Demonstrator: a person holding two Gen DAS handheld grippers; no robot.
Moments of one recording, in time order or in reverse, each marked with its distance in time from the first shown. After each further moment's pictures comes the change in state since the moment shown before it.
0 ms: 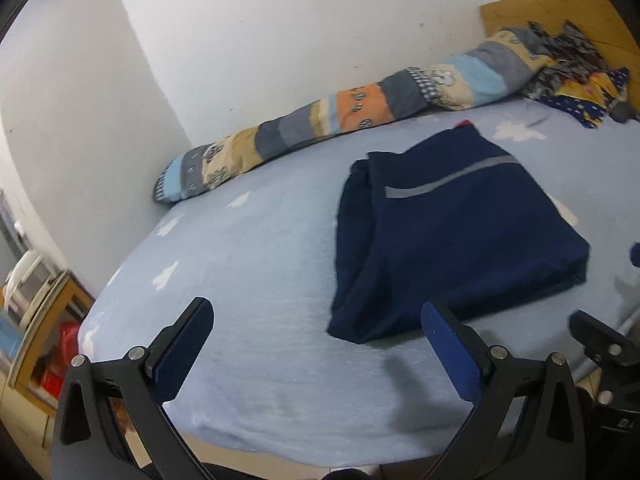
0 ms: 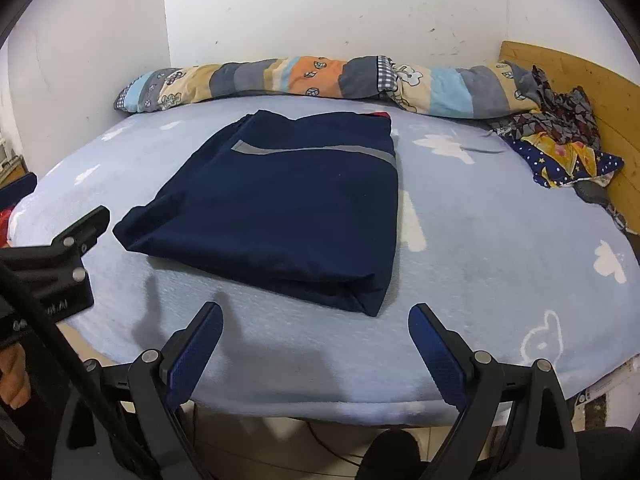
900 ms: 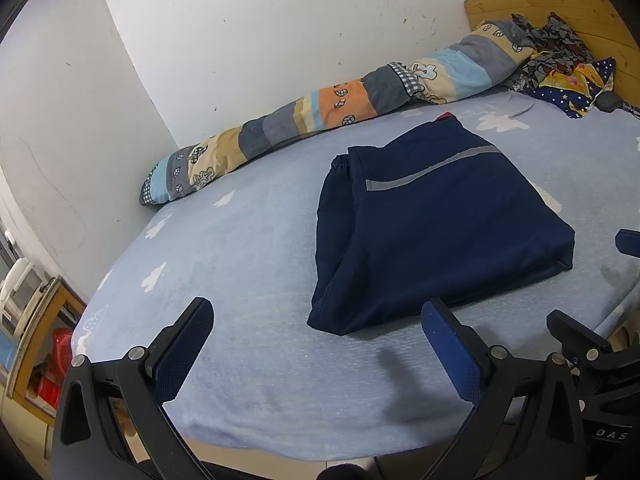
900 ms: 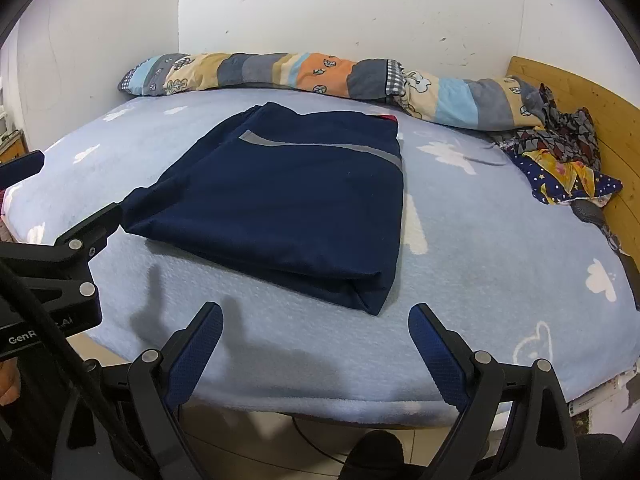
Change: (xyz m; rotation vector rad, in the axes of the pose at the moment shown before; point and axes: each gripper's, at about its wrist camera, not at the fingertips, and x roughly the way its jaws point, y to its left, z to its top) left arm 0.000 -0.007 -0.004 0.027 0.010 -0.034; right arm 0.000 0.013 -0.002 -0.071 0.007 -0.031
